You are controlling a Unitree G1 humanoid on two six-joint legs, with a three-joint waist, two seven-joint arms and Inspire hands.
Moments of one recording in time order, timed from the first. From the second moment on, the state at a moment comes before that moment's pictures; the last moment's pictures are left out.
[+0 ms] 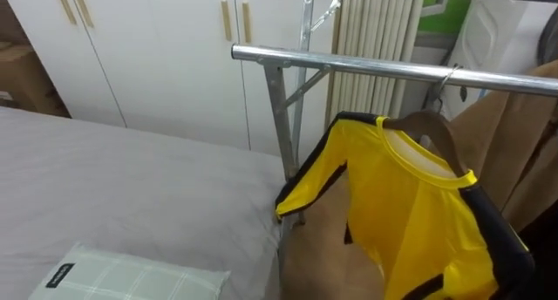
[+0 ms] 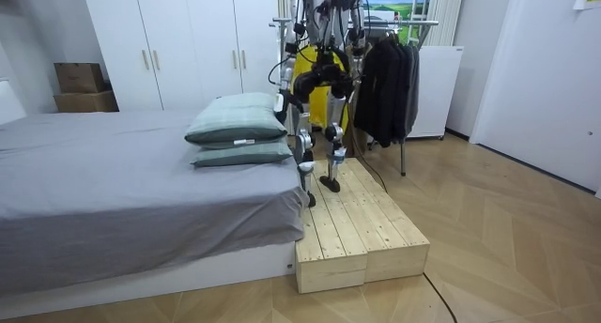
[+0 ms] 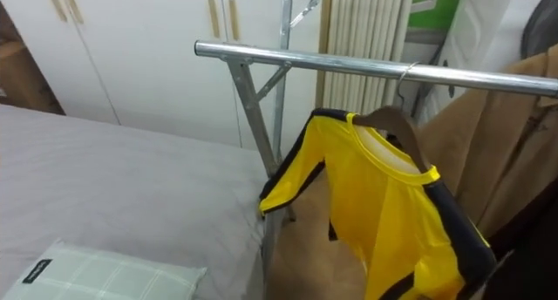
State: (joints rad) left arm 0.23 0.18 0.07 1.24 0.07 0.15 0.01; right arm 0.09 -0.20 0.05 1.28 0.54 0.00 0.35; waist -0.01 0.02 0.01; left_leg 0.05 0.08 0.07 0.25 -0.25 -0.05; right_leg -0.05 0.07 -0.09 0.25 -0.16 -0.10
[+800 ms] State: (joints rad) left arm 0.20 0.18 0.07 1.19 0.07 0.10 0.01; right arm 0.07 -0.22 -0.02 1.29 0.40 0.07 0.28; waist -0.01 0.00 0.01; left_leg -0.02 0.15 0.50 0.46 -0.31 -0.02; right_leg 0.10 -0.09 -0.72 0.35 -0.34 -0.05
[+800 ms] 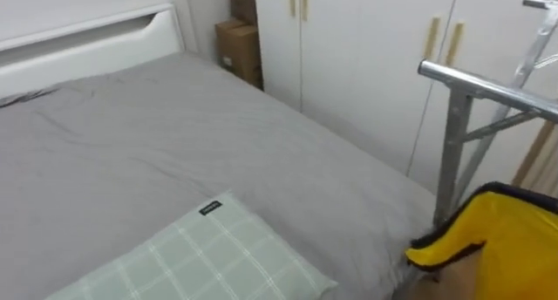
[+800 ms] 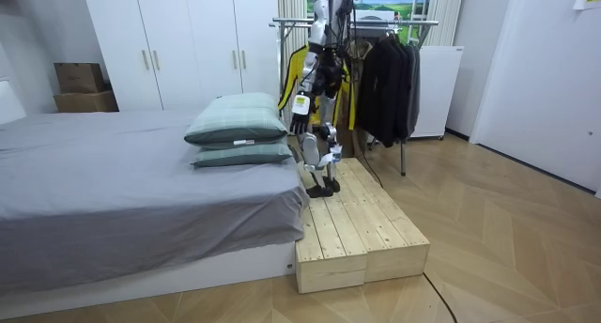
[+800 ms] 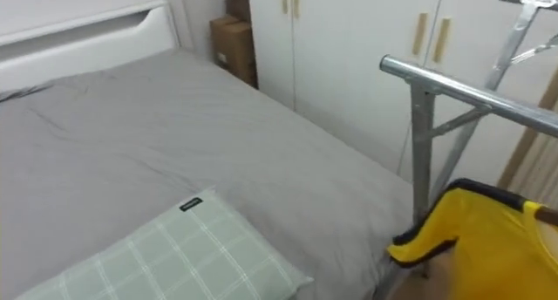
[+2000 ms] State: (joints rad) left arm 0.19 0.18 0.15 1.22 -0.07 0.10 0.05; right arm 0.04 -0.21 0.00 1.29 0.28 0.10 0.21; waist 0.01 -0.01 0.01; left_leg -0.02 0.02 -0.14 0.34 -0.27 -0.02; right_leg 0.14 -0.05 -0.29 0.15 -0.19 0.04
